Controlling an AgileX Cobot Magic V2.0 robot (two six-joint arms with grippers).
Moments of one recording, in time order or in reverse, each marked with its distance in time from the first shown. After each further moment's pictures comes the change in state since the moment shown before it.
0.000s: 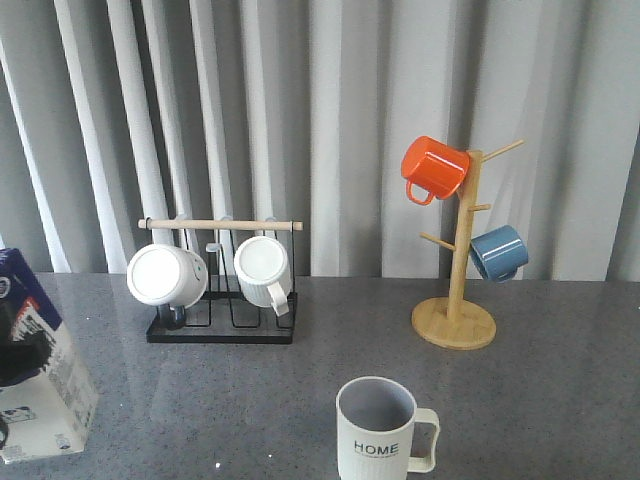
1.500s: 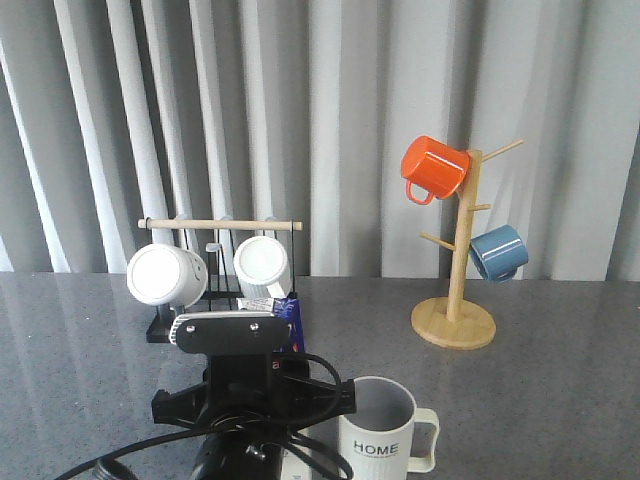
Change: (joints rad) left arm -0.600 0.603 -0.426 -0.302 -0.380 0.097; right arm 0.000 0.000 0.000 0.000 0.000 -0.001
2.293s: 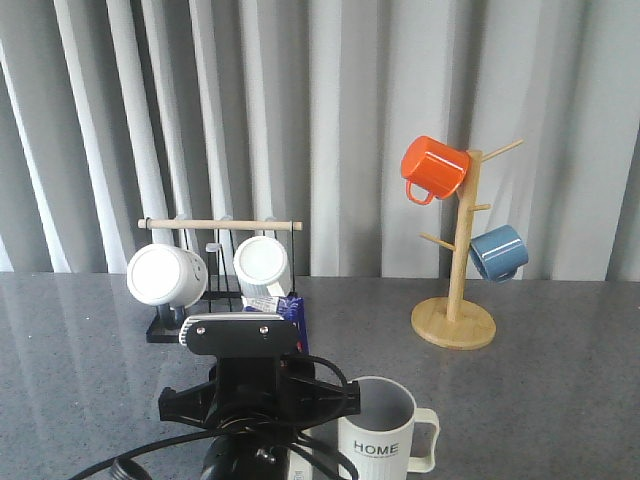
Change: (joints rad) left arm -0.002 0.030 -0.010 0.031 -0.021 -0.007; right arm 0.000 0.000 0.000 0.000 0.000 0.000
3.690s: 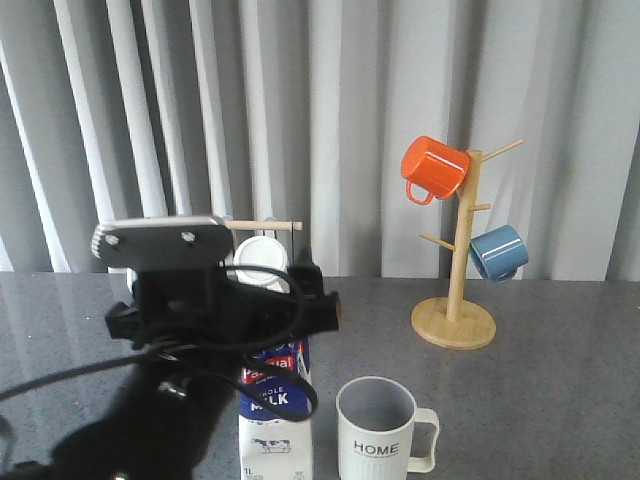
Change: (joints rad) left arm 0.000 -0.255 0.003 0.117 0.078 0.023; right arm 0.000 0.000 0.000 0.000 0.000 0.000
